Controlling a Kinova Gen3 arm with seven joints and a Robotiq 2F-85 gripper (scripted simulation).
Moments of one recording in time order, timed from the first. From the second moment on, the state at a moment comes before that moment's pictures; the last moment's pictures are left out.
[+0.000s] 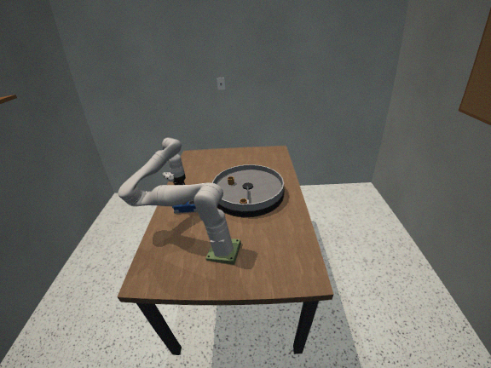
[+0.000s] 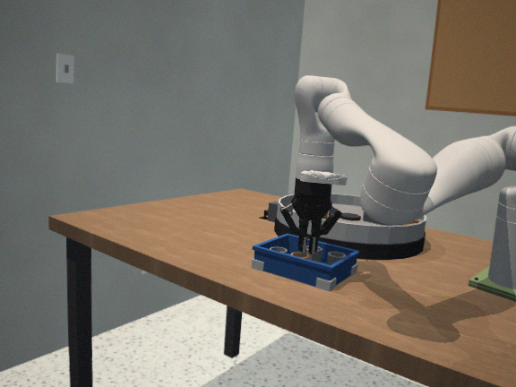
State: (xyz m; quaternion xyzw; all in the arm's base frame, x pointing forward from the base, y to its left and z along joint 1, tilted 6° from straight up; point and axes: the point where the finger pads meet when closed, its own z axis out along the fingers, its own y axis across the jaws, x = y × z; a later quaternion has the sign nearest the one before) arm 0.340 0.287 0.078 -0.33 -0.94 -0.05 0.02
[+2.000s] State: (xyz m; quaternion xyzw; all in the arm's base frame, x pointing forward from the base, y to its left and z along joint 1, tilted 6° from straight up) arm 0.341 0.289 0.055 -0.33 -0.94 -0.05 0.02
